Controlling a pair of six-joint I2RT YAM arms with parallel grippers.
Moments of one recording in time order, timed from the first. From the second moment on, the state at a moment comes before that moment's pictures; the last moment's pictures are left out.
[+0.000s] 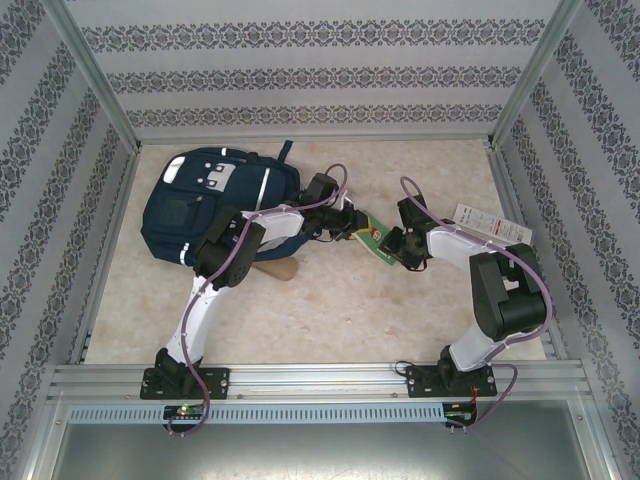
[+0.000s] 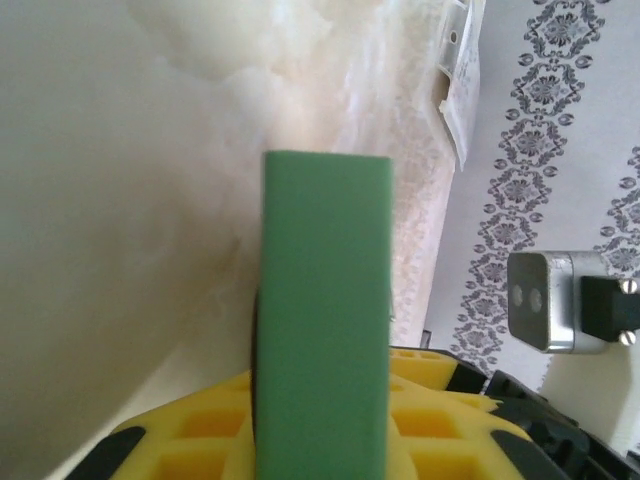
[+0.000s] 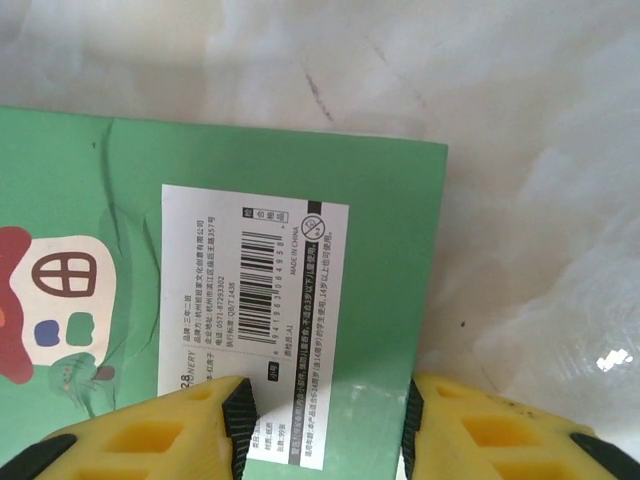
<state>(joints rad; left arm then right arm) -0.57 2.36 1.64 0.03 0.81 -1.03 0.24 1.62 0.86 -0.42 -0.14 0.83</state>
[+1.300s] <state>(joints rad) -0.51 2.15 1.58 0.20 0.86 -1.25 0.04 1.52 0.58 0.68 -0.77 1.41</state>
